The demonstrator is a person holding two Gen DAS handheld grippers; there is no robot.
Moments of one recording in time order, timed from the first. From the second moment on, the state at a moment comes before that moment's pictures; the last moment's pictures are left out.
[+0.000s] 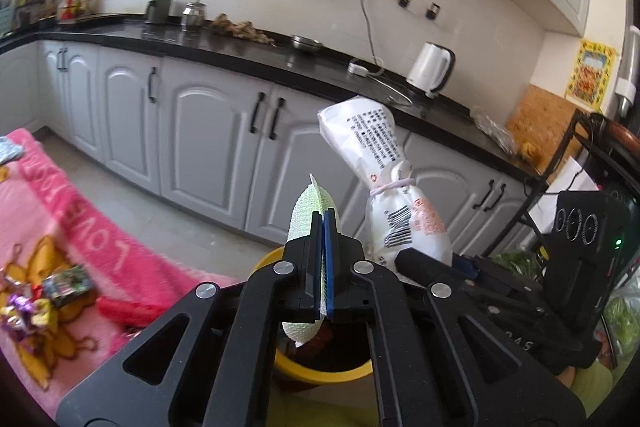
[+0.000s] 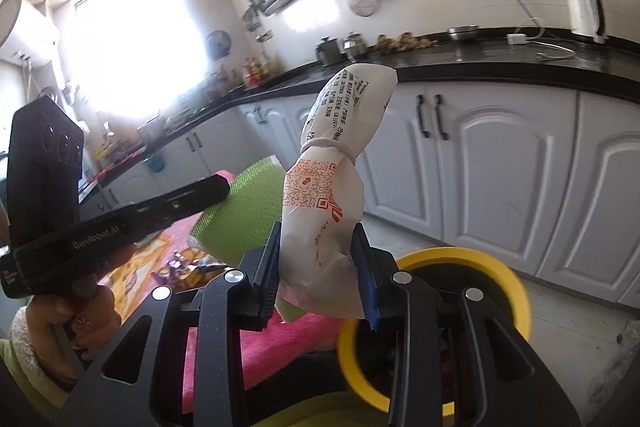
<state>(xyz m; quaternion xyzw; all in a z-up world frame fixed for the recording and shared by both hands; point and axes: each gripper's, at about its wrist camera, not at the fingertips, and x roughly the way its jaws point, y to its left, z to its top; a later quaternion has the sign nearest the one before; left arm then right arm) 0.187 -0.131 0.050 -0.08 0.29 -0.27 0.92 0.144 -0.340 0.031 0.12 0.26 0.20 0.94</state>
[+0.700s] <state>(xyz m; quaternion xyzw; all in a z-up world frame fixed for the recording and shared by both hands) 0.229 -0.203 -0.005 -0.05 0.34 -0.30 0.89 0.155 -0.389 -0.033 0.13 0.34 0.13 0.92</state>
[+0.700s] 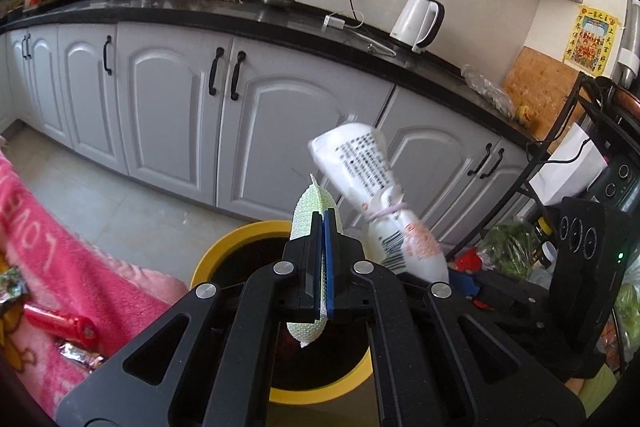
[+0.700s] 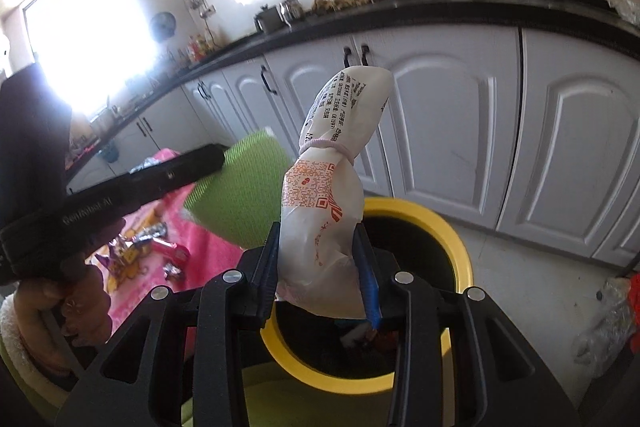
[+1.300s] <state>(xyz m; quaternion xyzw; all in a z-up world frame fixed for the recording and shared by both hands) 0.242 -0.162 -0.036 -0.09 0.38 -0.24 0.89 0.162 -0.391 -0.046 0.13 0.36 0.08 0.92</state>
